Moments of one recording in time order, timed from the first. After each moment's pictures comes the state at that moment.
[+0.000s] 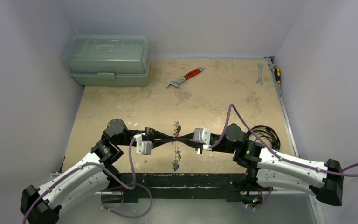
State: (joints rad) left arm -0.71 0.69 0.46 0.27 0.91 0.47; right arm 1.13 0.85 0.61 0.26 -0.28 -0.32
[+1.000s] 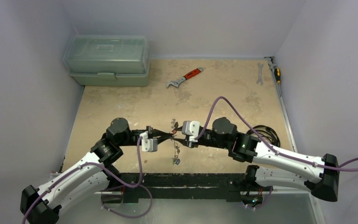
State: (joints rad) left arm -0.71 0.69 0.48 0.12 0.77 0.56; right arm 1.13 0.95 0.76 0.04 -0.17 -0.33
